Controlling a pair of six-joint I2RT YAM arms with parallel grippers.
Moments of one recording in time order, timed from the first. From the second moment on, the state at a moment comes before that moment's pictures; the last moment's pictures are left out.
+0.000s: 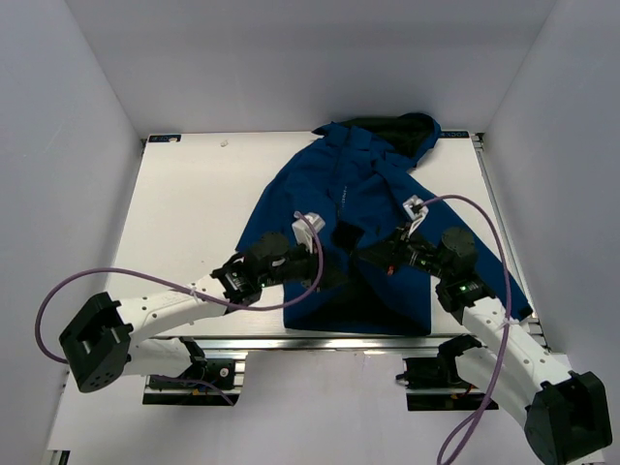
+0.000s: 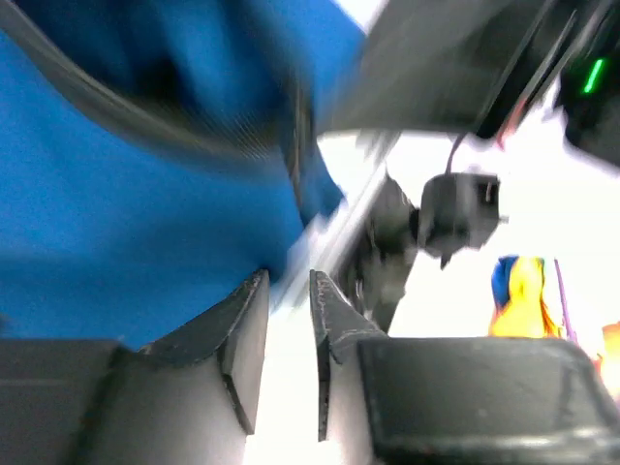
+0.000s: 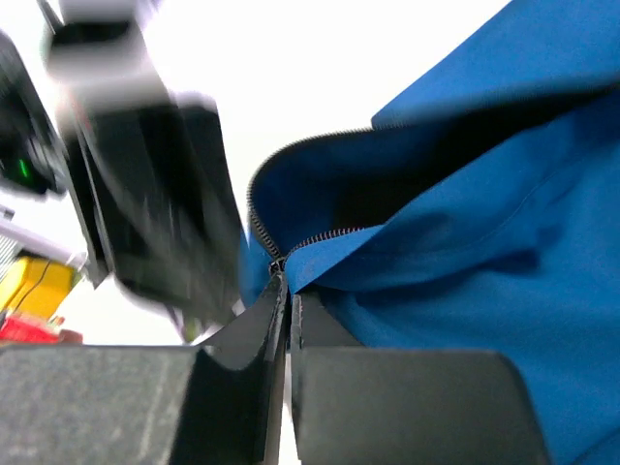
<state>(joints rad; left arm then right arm) -0.94 1.22 0.69 0.27 0.27 -0.65 0.40 0.83 0.43 0.33 -0.76 0.60</state>
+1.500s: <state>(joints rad) -0.75 1.49 0.50 1.10 0.68 -1.14 0.39 0.79 0.33 0.38 -0.88 0.62</state>
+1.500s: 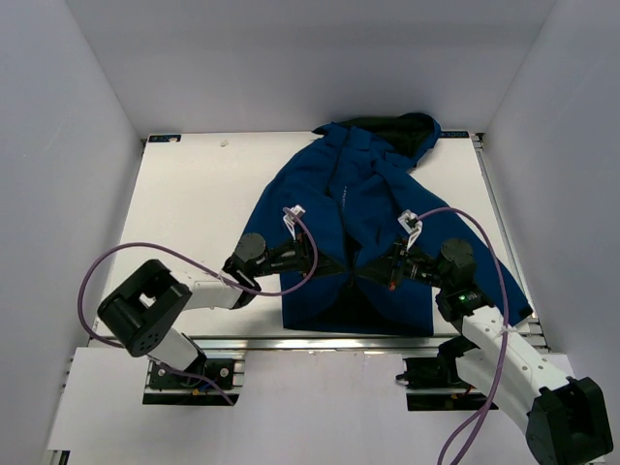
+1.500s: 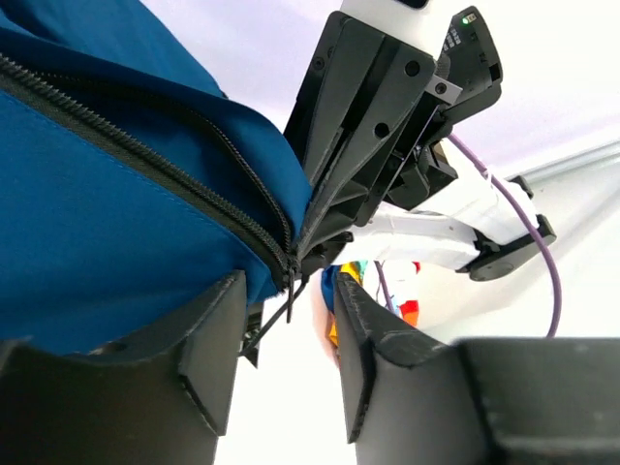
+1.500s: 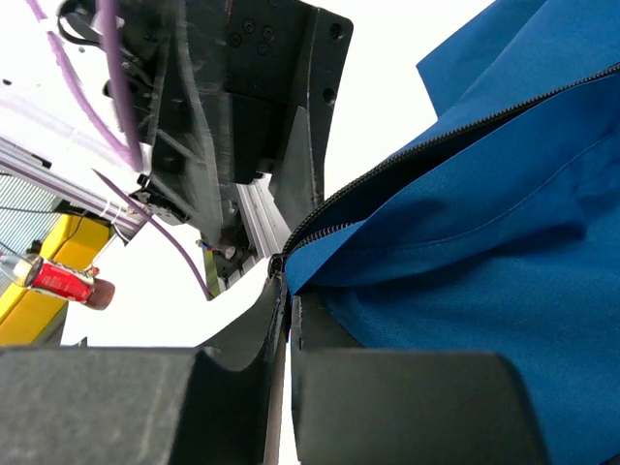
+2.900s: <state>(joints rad) -0.74 1.60 0.57 0.85 0.72 -1.10 0.40 0.74 0.36 0.41 -0.93 0.64</state>
